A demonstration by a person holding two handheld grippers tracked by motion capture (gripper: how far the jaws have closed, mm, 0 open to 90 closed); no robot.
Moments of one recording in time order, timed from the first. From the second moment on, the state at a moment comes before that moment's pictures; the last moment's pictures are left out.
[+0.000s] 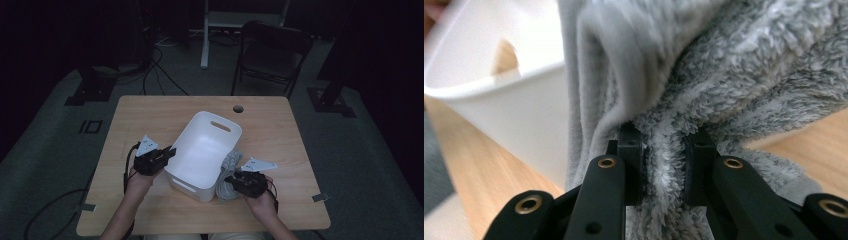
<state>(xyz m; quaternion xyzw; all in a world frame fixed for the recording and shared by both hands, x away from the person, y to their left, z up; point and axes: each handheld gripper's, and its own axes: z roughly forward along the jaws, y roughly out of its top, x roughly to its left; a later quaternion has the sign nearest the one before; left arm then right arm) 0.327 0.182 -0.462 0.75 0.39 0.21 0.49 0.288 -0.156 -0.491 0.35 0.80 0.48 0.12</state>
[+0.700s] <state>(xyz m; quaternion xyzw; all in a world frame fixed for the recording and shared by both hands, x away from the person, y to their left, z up) 0.325 0.178 -0.462 0.73 0.42 0.24 0.48 0.293 -0.165 -0.506 0.35 0.81 0.47 0.07</state>
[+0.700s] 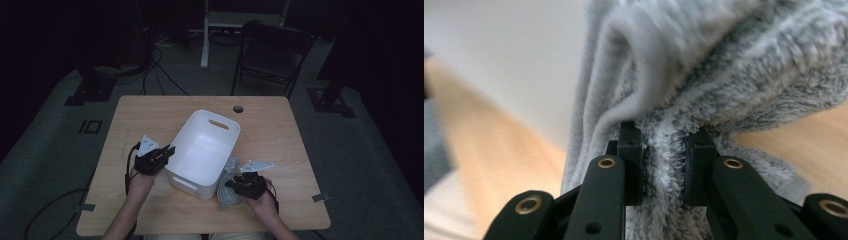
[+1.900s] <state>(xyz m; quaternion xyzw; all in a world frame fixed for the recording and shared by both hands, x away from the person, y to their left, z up) 0.325 0.178 -0.464 0.72 0.42 0.24 0.49 0.260 -0.161 -0.493 0.28 0.78 0.55 0.07</state>
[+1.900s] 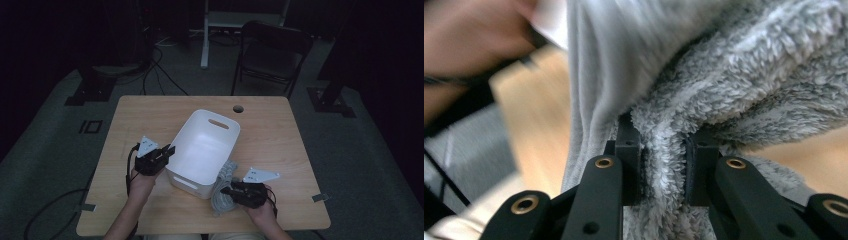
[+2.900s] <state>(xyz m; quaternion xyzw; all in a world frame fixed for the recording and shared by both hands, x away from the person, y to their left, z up) 0.324 0.176 -0.463 0.73 0.41 0.23 0.49 0.264 -0.143 -0.503 0.30 0.77 0.56 0.08</state>
